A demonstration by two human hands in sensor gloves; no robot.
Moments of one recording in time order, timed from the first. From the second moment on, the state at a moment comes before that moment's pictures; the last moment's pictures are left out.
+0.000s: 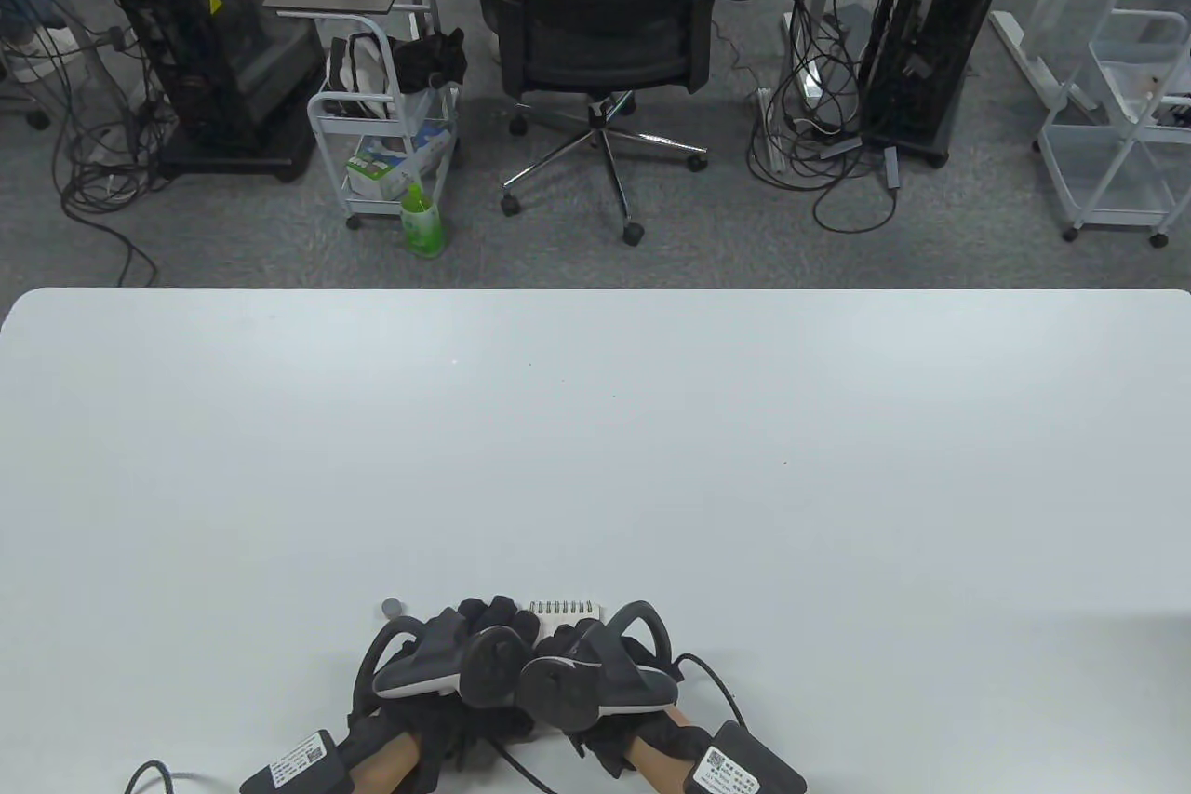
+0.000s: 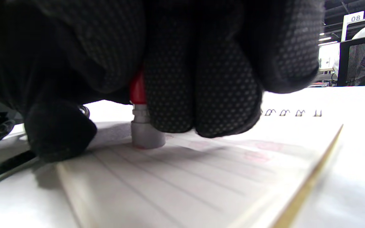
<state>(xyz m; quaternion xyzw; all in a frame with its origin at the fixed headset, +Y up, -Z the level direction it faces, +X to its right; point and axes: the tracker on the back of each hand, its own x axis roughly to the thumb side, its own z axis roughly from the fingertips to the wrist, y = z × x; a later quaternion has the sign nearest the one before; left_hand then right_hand) -0.169 -0.798 -0.257 -0.20 -0.29 -0.02 0.93 -0.038 -0.760 -0.241 0.40 -0.01 0.91 0.08</state>
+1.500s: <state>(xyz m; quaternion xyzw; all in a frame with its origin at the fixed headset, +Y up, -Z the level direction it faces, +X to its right) -0.169 -0.798 -0.257 -0.21 -0.29 -0.02 0.93 -0.012 -0.742 -0.249 0.36 -0.01 0.93 0.10</state>
